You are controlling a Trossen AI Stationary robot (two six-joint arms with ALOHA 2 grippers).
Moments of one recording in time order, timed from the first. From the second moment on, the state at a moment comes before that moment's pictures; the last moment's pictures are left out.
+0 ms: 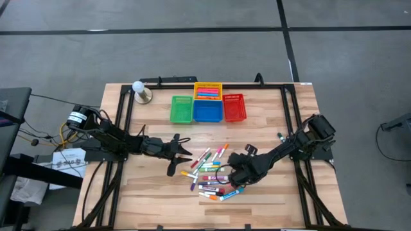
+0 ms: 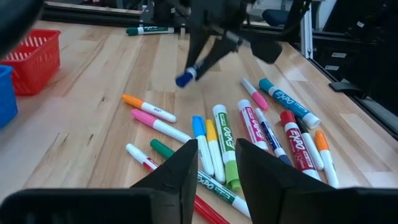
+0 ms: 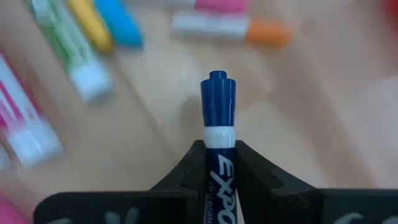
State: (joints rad) left arm -0.25 1.54 0.31 0.94 -0.11 -0.10; right arm 0.49 1.83 1.09 -0.78 0.48 0.91
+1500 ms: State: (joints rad) left arm -0.25 1.54 0.31 0.90 -0.11 -0.10; right arm -0.44 1.82 1.36 -0.76 0.35 0.28
